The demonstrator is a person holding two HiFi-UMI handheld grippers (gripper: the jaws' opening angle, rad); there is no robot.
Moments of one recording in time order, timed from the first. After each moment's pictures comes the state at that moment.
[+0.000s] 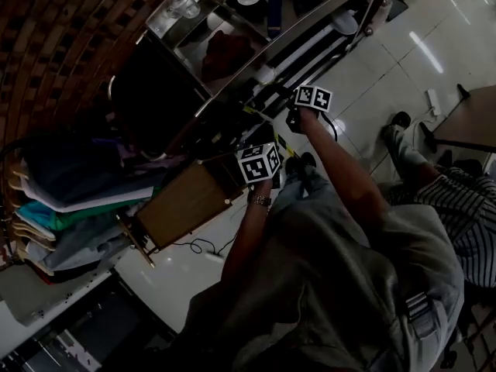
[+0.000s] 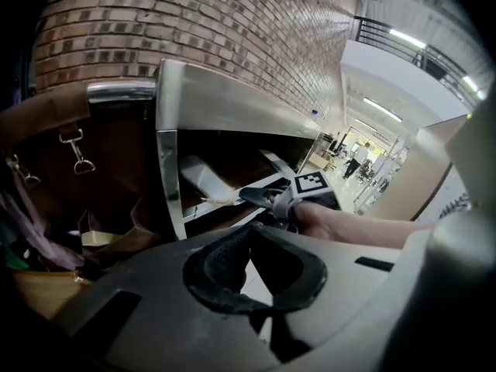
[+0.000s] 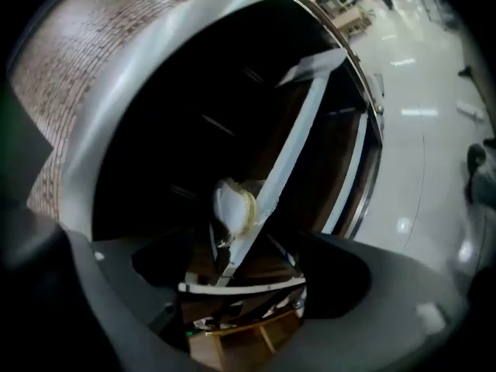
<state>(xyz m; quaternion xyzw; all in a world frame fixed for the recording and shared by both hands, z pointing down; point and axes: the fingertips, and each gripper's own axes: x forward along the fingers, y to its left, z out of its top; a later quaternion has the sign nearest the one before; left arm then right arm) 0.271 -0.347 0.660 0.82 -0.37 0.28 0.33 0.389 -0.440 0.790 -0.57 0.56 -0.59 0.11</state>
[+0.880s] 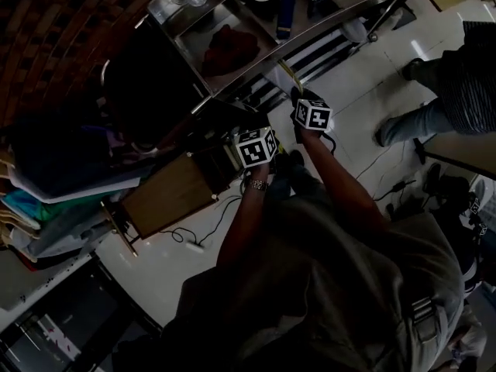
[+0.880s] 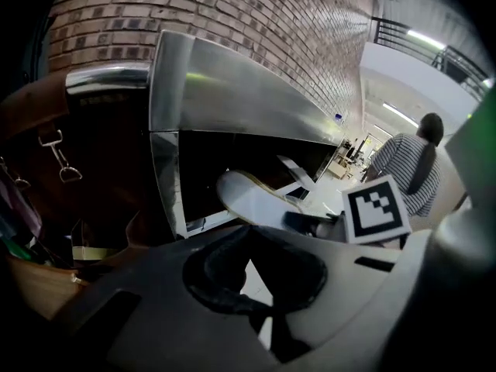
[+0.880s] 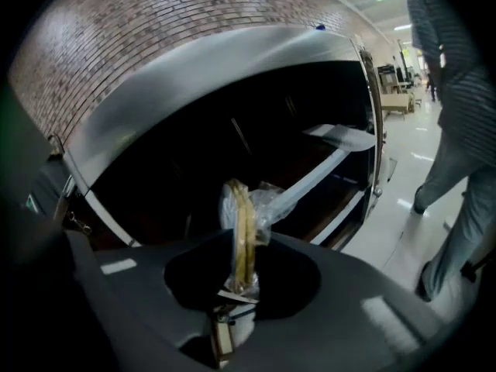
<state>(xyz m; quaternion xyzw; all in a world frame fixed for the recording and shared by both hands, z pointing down) 0.280 -0.404 0.680 0.80 -0.42 0.27 0.34 0.417 -0.432 0.749 -0.65 0.63 -0.42 -0.06</state>
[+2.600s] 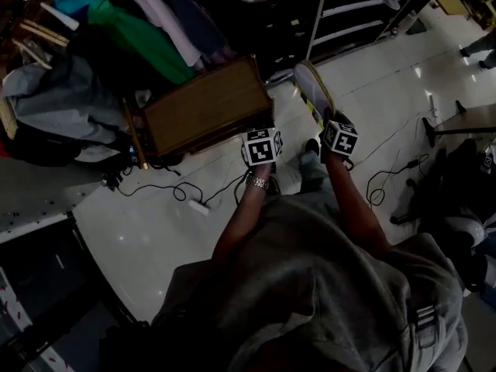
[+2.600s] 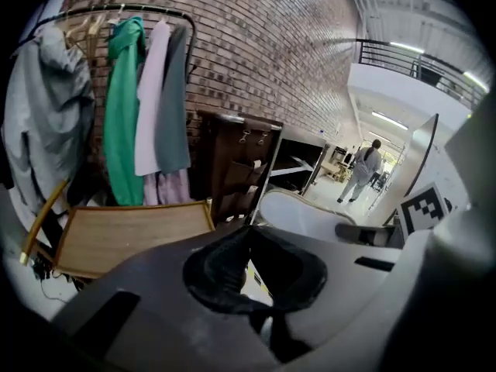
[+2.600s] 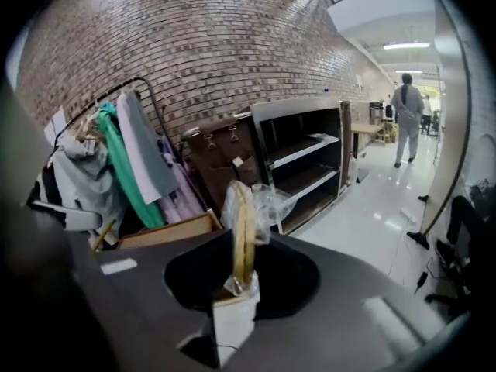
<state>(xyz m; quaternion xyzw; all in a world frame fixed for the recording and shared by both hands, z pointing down) -0.163 -0.060 0.636 0.81 -0.46 0.24 0.29 0.049 -0.019 0.674 -0.70 0.61 -0.35 -0.12</state>
